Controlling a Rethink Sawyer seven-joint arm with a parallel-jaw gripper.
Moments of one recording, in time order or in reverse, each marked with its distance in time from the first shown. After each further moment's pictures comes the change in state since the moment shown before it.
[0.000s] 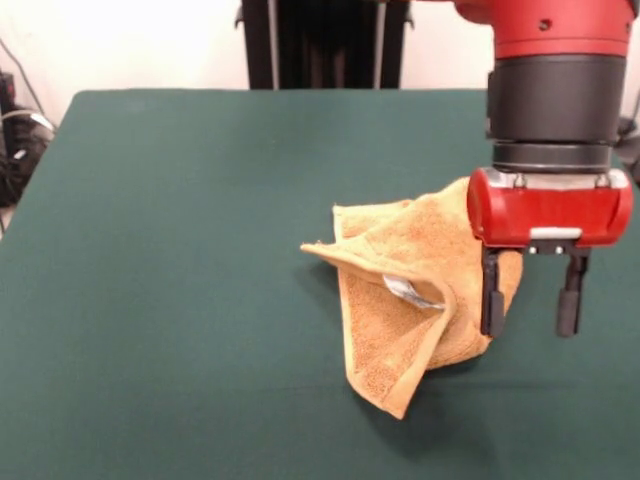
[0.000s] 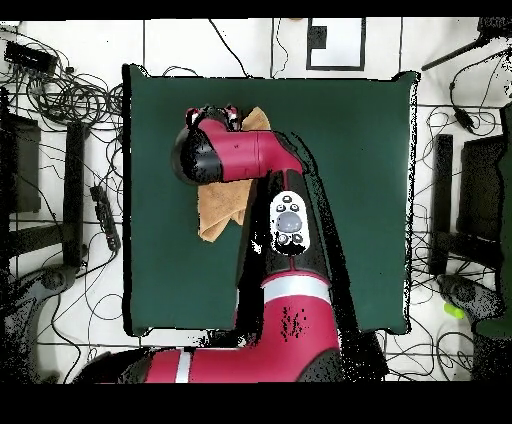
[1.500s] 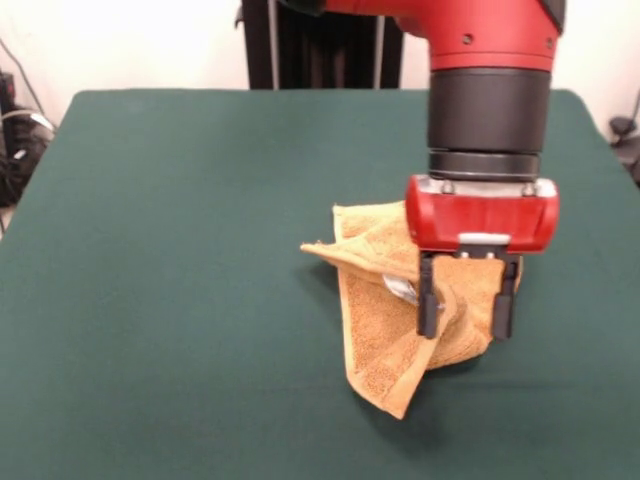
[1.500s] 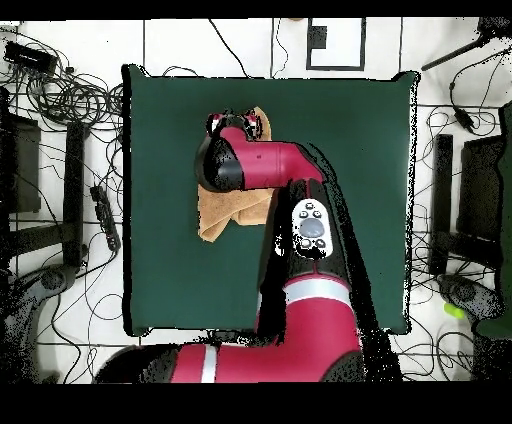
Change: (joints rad) arm -0.045 0.002 -0.011 0.055 -0.002 -0.075 0.000
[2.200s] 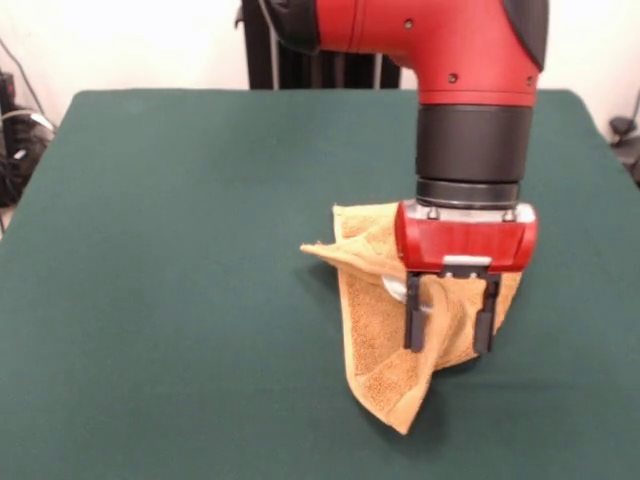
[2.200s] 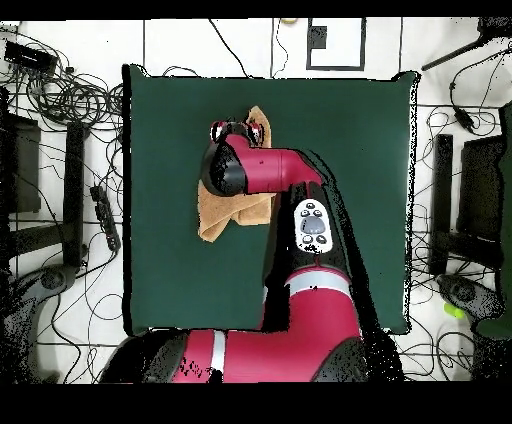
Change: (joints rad) arm -0.018 0.046 0.000 0.006 -0.001 -0.032 0.000
